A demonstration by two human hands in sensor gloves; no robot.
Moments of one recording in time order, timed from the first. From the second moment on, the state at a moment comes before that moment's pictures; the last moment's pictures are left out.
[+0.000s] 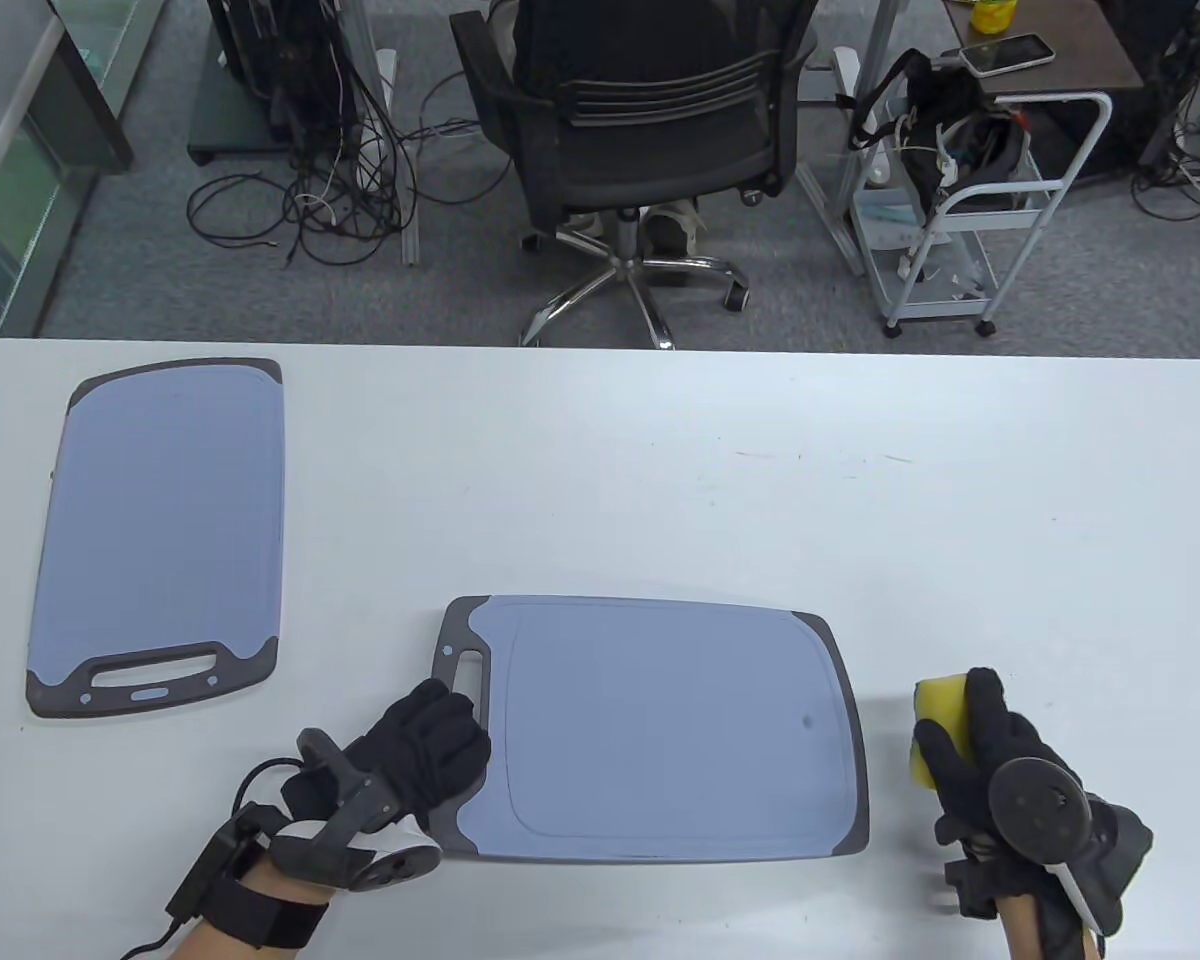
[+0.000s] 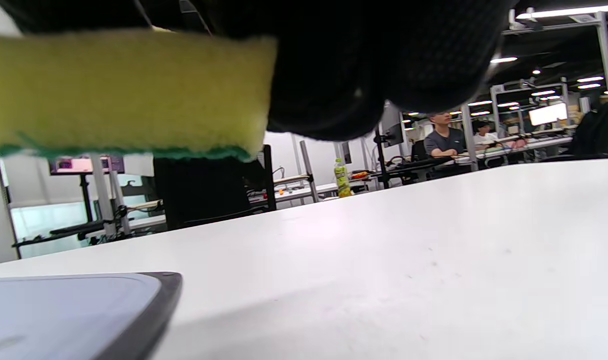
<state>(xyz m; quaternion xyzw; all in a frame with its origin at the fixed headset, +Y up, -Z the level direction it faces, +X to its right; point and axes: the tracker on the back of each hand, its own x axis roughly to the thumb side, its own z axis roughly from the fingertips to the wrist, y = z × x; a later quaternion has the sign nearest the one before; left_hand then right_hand) -0.193 -0.763 -0.144 0.17 -0.43 -0.02 0.89 0.308 -0.711 -0.150 -0.08 -0.14 0.98 0.11</state>
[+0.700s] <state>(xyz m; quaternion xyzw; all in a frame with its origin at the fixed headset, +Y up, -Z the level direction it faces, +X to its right) -0.182 -0.764 -0.149 0.12 -0.46 0.03 0.88 -0.006 -0.724 -0.267 0.16 0.03 0.99 0.00</state>
